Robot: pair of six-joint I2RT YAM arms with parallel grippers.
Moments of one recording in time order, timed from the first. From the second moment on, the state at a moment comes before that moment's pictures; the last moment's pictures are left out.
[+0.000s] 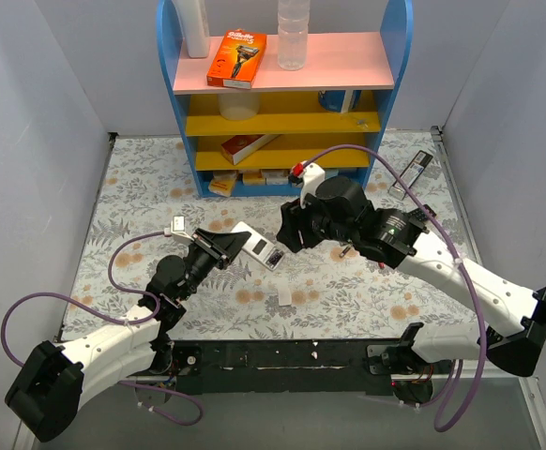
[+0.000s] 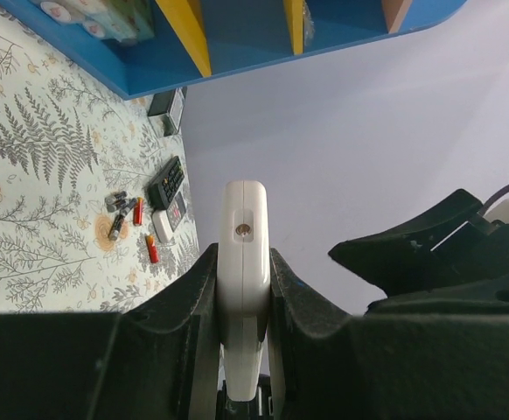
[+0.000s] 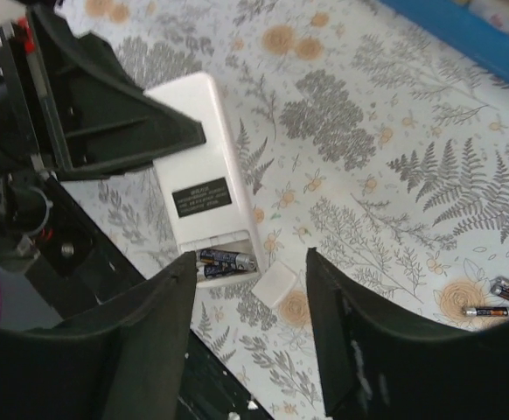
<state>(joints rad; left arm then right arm) -0.64 0.84 0.18 0.74 -0.02 -1.36 0.97 1.21 1.29 -0.61 0.06 0.31</state>
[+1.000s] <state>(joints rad) -0.62 0.84 0.20 0.74 0.05 -1.36 0.95 1.34 1.31 -0.75 -0.18 0.19</state>
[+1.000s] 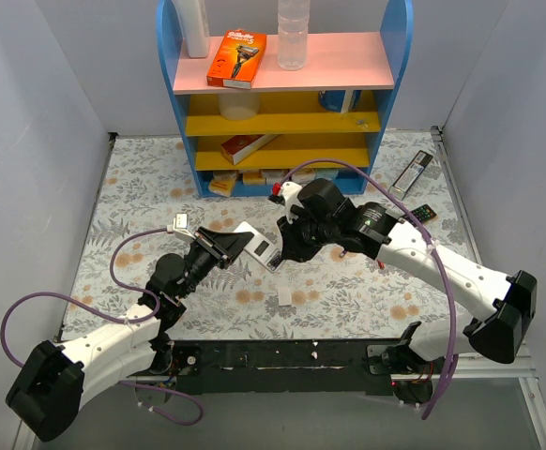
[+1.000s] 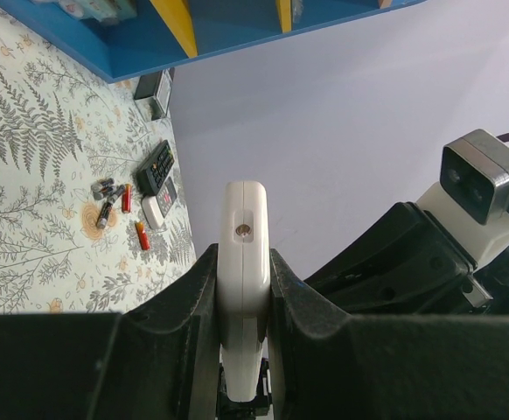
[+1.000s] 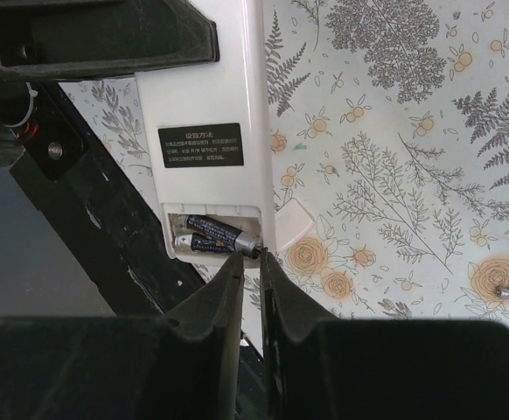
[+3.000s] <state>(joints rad) -0.60 0.84 0.22 0.72 0.11 -1.14 0.94 1.53 1.41 -0.81 -0.21 0.31</state>
